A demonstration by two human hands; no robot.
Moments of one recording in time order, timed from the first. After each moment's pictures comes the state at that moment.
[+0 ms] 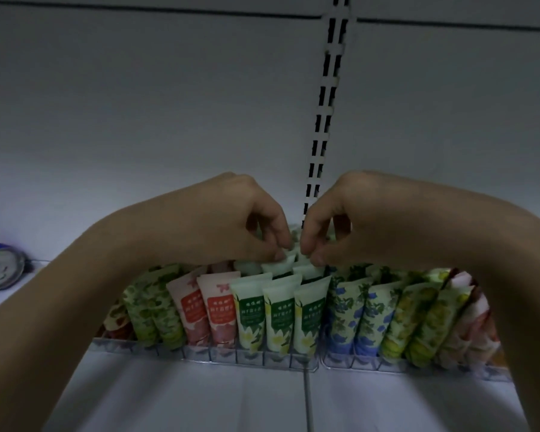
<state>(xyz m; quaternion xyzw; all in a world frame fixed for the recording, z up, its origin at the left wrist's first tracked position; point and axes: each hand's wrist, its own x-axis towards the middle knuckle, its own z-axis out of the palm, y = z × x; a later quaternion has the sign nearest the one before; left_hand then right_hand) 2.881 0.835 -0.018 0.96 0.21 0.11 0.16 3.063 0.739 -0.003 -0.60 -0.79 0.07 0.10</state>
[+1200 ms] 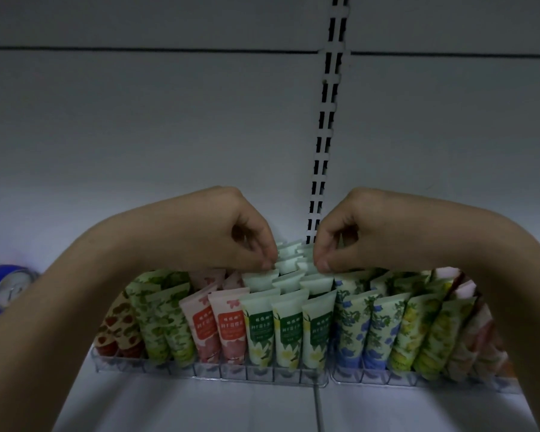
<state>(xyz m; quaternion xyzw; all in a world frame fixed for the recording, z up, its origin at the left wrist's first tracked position) 2.863 0.839 -0.006 0.95 0.23 0.09 0.19 3.074 0.743 -0.003 -0.61 -0.77 0.13 0.13</state>
